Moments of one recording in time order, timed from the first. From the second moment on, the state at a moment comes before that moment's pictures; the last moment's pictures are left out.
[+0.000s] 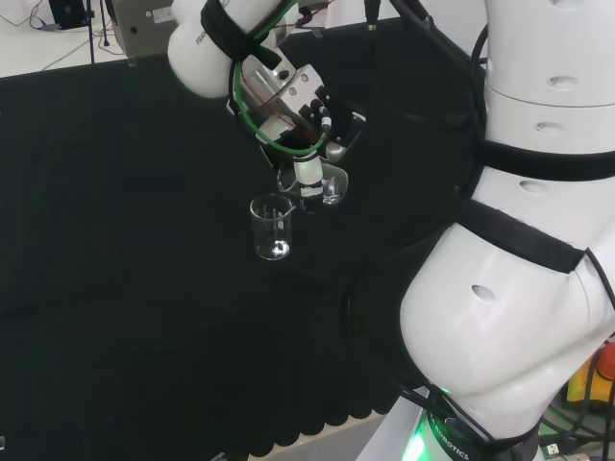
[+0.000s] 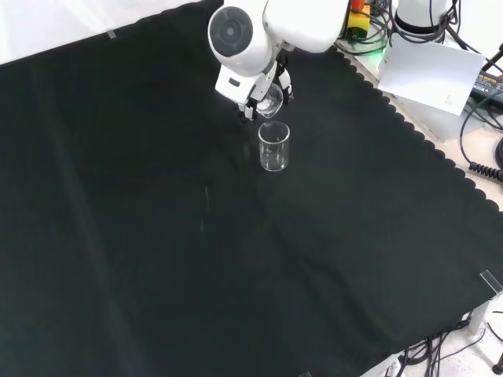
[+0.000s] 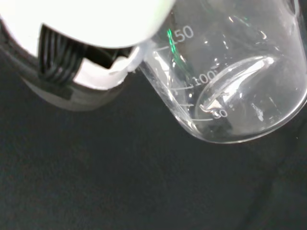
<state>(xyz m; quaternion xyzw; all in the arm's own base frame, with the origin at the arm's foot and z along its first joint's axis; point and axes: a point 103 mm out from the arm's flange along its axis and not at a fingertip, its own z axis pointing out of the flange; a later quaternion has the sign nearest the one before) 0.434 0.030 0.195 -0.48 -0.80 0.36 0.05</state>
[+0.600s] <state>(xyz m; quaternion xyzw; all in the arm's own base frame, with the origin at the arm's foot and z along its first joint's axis) 0.435 0.045 0.198 -0.46 -0.78 0.43 0.02</state>
